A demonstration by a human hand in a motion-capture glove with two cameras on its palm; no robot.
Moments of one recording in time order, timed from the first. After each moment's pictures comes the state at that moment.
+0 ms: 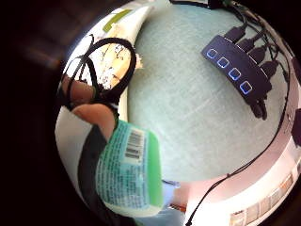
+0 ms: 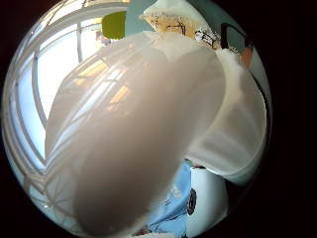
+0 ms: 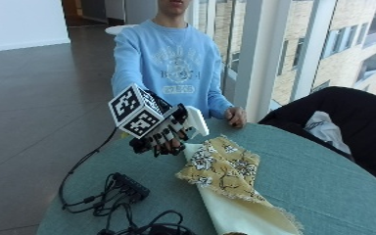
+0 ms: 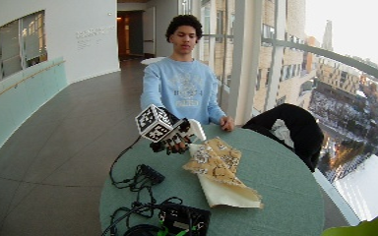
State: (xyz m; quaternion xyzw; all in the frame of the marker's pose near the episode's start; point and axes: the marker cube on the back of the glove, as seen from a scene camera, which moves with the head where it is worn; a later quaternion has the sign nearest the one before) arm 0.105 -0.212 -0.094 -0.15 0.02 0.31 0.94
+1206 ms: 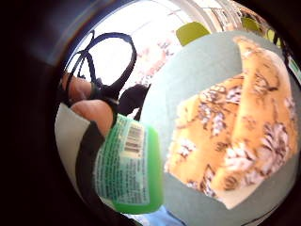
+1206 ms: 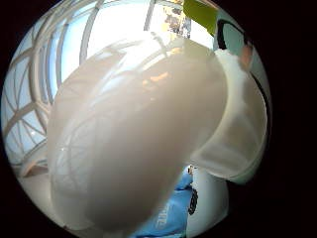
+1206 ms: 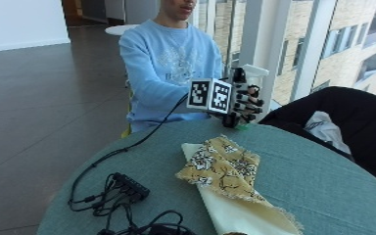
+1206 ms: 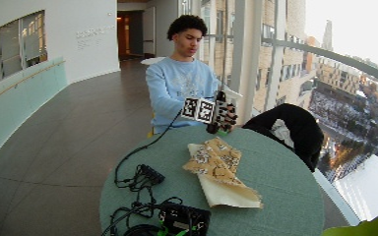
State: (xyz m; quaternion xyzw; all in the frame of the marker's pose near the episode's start) arm -0.060 -0.280 0.054 -0.03 -0.19 0.02 0.98
